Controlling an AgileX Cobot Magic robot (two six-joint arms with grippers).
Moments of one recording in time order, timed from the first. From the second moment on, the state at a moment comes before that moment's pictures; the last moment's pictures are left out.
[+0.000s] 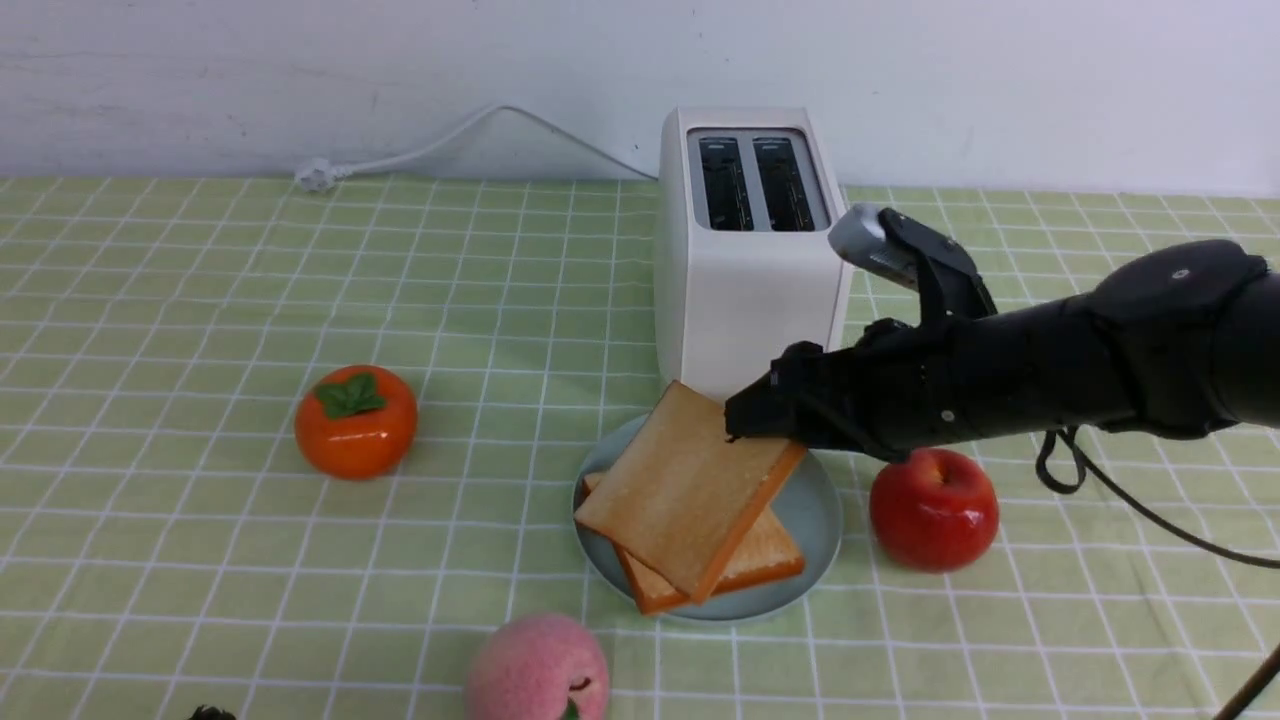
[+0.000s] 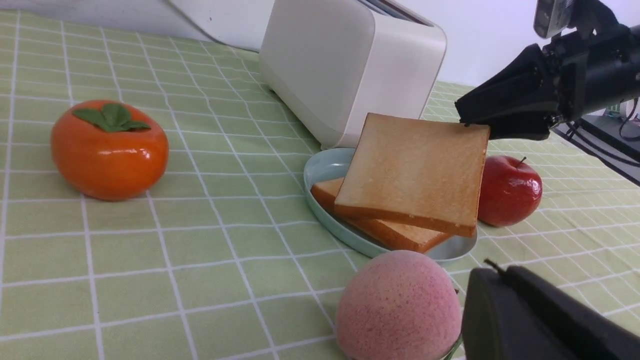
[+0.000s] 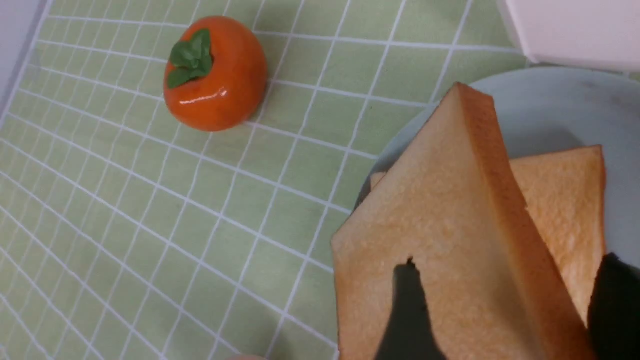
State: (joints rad) right arm 0.32 1.70 -1.10 1.20 0.51 -0.75; left arm -0.40 0.18 0.03 -1.56 0.07 1.25
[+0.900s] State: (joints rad) right arm 0.32 0.75 -0.98 0.20 0.98 0.02; left arm -0.40 0.18 0.02 -1.56 0.09 1.25
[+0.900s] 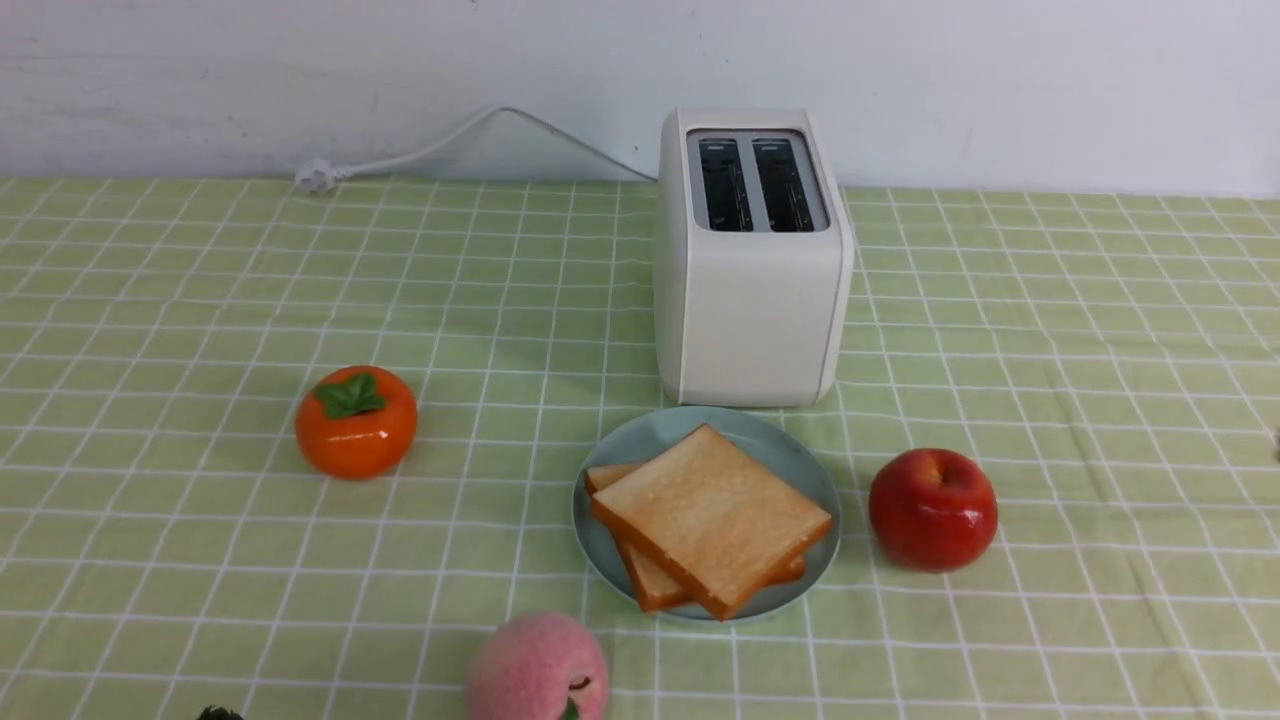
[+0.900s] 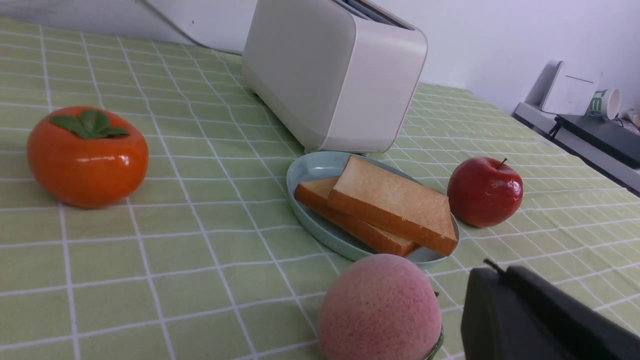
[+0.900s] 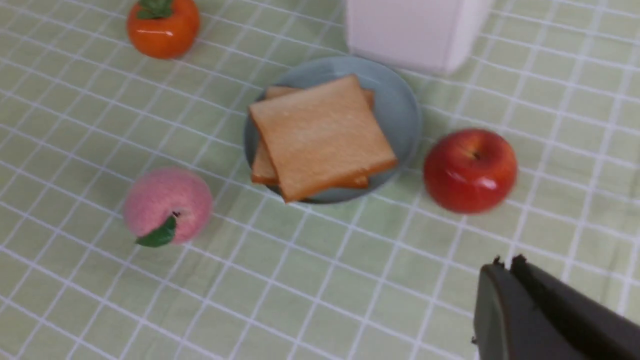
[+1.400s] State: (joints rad) right arm 0.32 0.42 -0.73 0.09 1.07 0.23; left arm -0.40 0.18 0.02 -1.56 0.09 1.24
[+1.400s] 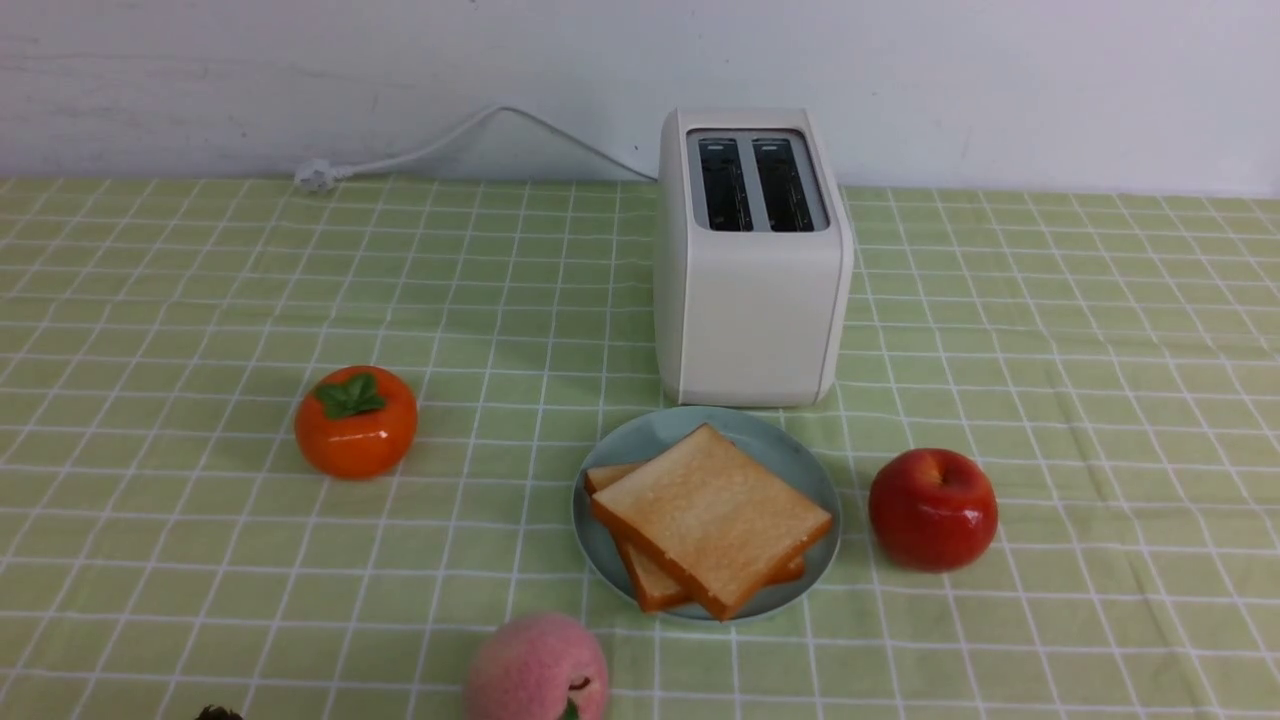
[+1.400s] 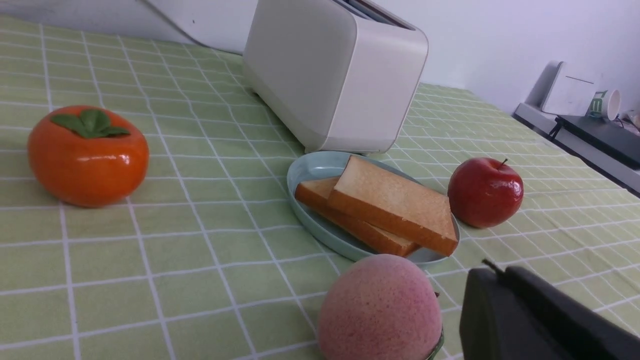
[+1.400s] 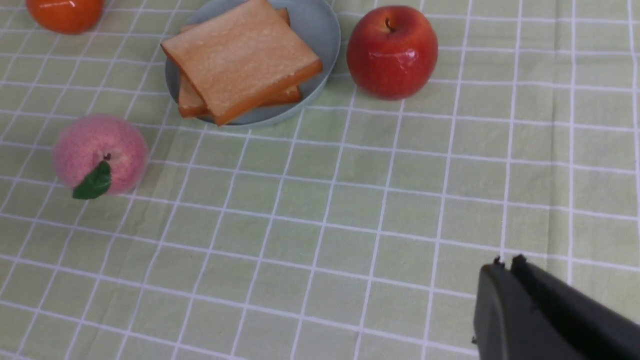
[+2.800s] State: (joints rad) right arm 0.03 -0.01 0.02 -0.07 0.38 0.19; left arm -0.40 0.18 0.02 -1.56 0.09 1.24
